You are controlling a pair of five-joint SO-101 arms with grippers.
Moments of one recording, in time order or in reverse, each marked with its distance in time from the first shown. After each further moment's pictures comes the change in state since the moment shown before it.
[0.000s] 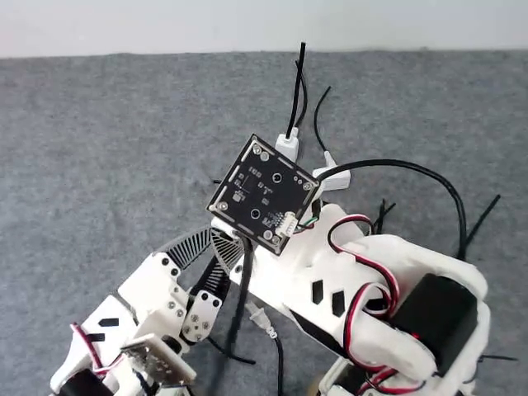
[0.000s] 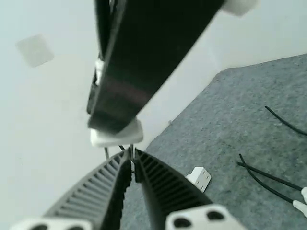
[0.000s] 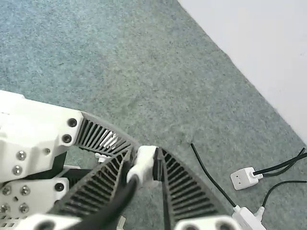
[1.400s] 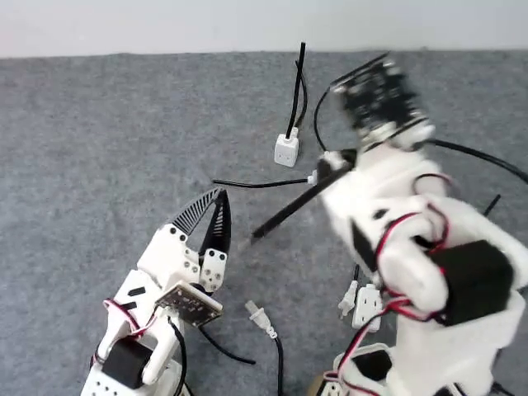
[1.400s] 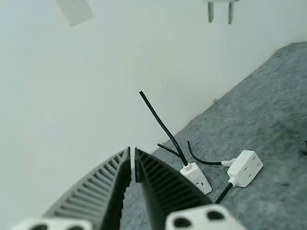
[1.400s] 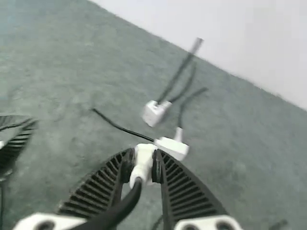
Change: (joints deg) left arm -12.0 0.0 25.1 -27.3 0.6; right arm 35.7 0.0 2.8 -0.7 -0.2
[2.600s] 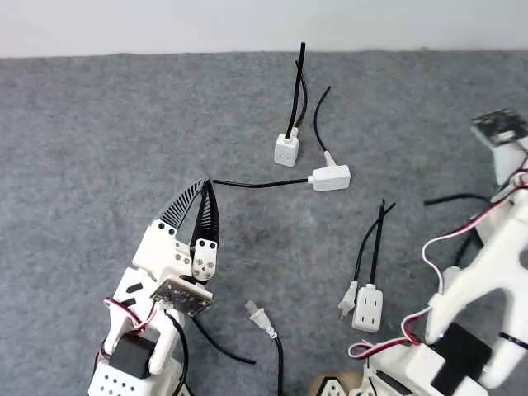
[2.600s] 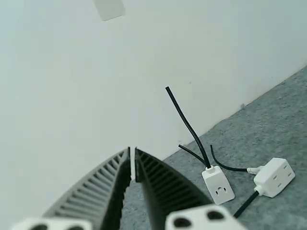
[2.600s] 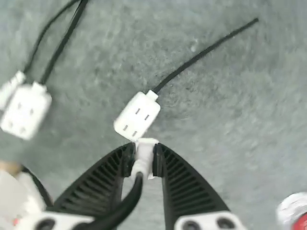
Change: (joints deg) left arm -5.2 0.0 7.4 -11.7 2.5; right arm 53.1 24.2 15.2 0.7 44.8
